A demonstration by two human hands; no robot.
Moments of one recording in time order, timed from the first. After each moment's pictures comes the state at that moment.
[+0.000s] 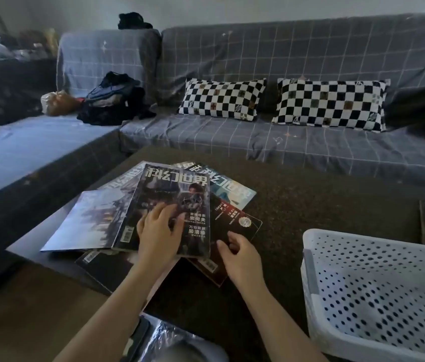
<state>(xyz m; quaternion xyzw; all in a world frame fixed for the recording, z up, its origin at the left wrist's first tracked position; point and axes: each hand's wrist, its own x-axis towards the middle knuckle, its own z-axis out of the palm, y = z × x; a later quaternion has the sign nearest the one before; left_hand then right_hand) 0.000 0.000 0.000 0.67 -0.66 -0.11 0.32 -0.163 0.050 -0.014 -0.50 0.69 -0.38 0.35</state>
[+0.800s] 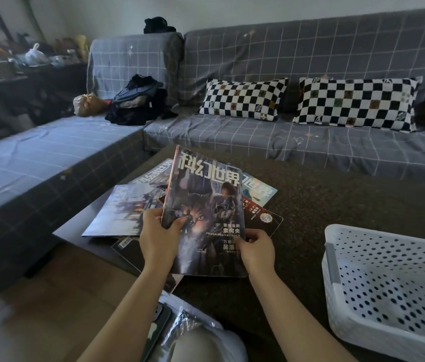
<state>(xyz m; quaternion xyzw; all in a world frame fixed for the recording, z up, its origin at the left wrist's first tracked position) 0.033 0.033 0.007 0.71 -0.45 -0.20 0.50 -0.141 0.047 -0.009 -0.38 0.71 -0.44 0.41</state>
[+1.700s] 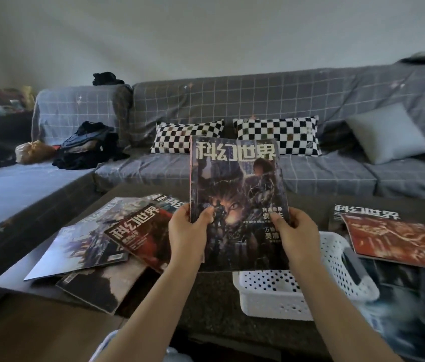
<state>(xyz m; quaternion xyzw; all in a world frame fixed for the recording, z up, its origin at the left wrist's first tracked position) -0.149 0.116 0.116 0.53 -0.52 -0.37 0.55 -0.326 0.158 0.104 -0.36 0.66 -0.61 0.26</state>
